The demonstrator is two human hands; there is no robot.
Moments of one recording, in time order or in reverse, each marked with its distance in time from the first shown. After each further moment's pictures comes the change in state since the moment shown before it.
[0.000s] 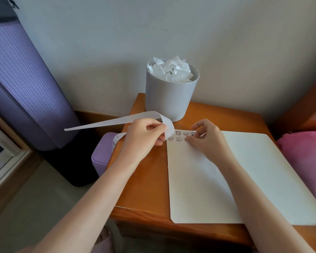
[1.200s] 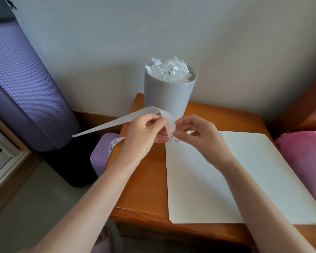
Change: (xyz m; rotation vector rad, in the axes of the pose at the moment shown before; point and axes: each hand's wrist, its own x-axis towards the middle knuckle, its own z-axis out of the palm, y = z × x) left_hand 0.002 0.002 0.004 -0.135 -0.021 0.075; right_hand -0.016 -0.030 -0.009 0.348 -0.215 -0.256
